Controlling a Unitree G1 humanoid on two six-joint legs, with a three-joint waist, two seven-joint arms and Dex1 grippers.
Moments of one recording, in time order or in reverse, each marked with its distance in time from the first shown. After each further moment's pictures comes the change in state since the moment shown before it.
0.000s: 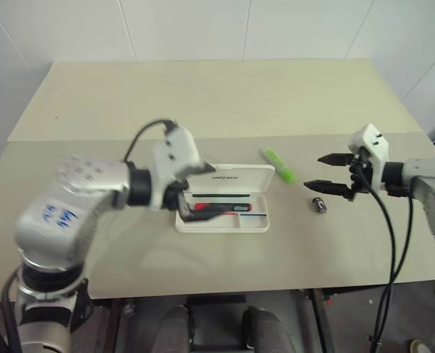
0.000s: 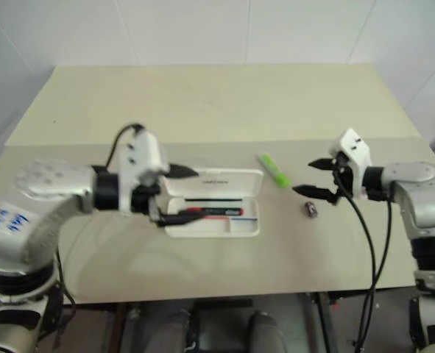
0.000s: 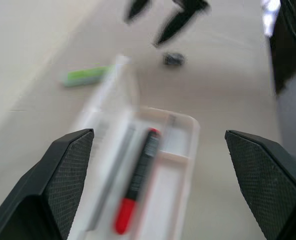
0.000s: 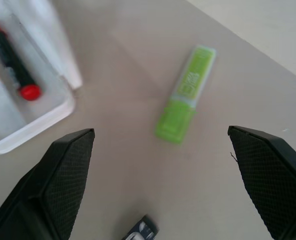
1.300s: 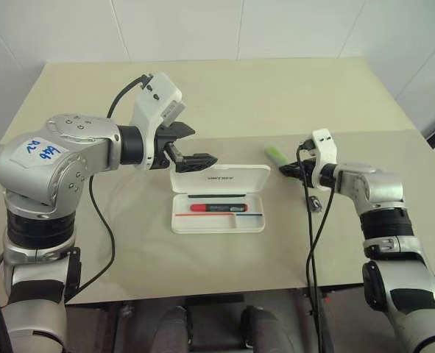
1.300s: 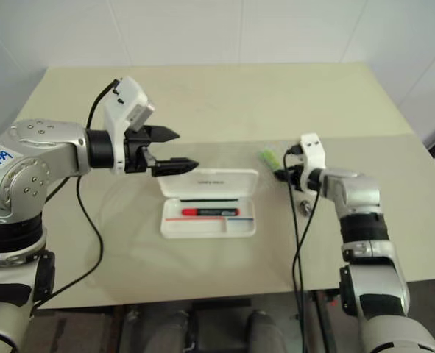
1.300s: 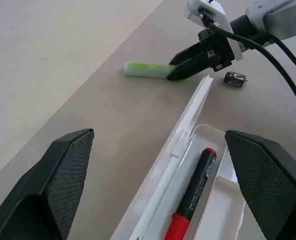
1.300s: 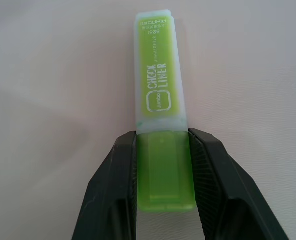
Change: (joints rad) left arm -0.079 0.033 -0.121 0.228 -0.146 -0.001 0.245; right arm -0.146 0.334 -0.018 0.165 -0.072 0.301 -0.404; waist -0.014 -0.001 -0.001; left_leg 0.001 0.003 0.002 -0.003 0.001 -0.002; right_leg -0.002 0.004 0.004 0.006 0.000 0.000
